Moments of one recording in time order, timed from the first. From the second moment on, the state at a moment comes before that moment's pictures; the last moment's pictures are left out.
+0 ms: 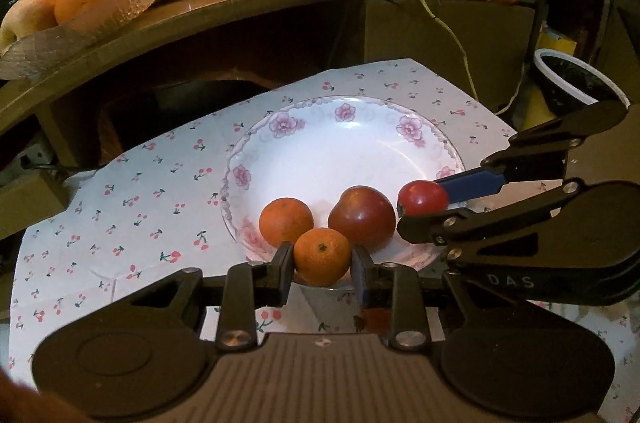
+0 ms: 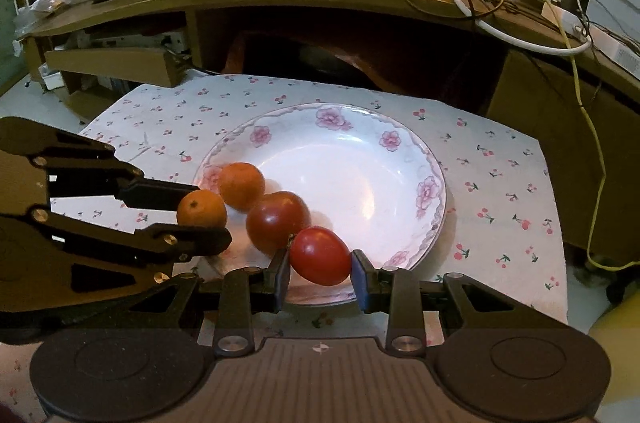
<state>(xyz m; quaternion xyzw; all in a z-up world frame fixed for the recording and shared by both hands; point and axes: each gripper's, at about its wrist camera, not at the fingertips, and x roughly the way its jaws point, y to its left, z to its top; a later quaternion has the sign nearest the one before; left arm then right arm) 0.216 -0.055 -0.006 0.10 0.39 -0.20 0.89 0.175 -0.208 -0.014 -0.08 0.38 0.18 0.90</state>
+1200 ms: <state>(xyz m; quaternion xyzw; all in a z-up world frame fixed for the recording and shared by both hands) 0.205 -0.042 0.014 0.09 0.37 -0.18 0.91 0.166 -0.215 -0.002 -0.07 0.36 0.19 0.91</state>
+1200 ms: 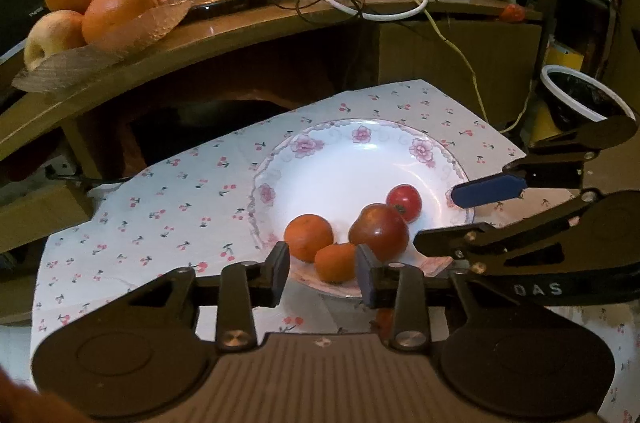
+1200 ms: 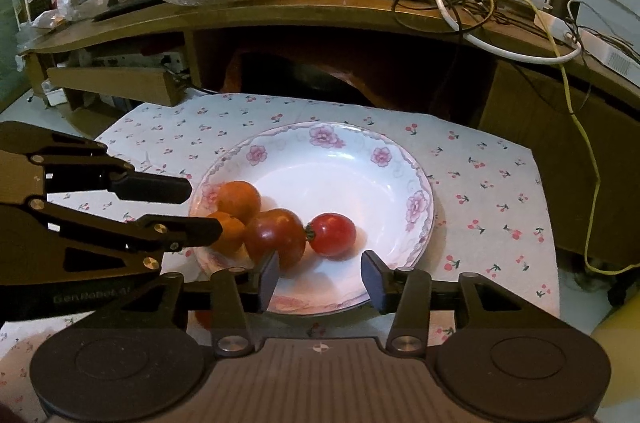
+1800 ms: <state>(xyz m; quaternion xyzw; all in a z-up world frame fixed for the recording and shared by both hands) 0.172 0.005 0.018 0.11 0.38 -0.18 0.90 0.129 -0.187 -0.001 -0.07 0.39 0.26 0.88</state>
